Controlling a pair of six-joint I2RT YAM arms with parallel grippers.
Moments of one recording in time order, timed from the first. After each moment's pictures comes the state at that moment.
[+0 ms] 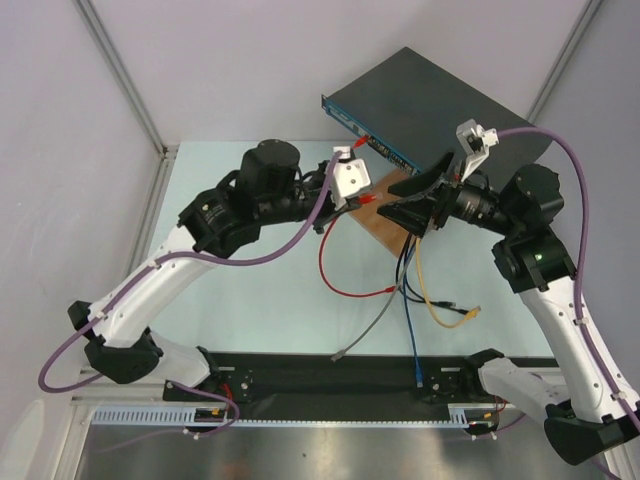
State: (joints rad) left arm -0.90 1.40 1.80 -0.72 0.24 0.40; right arm 0.35 0.98 1.27 -0.14 -0.83 0.47
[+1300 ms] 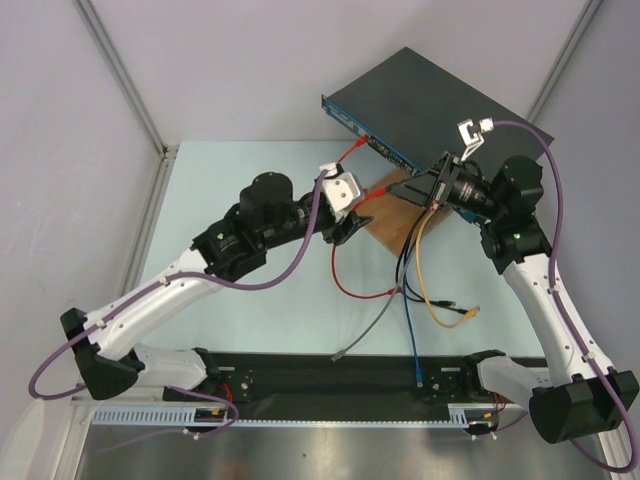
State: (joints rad) left arm -0.94 1.29 1.44 -0.29 0.17 0.29; right arm 0.20 1.09 1.13 0.07 -0.91 0.90
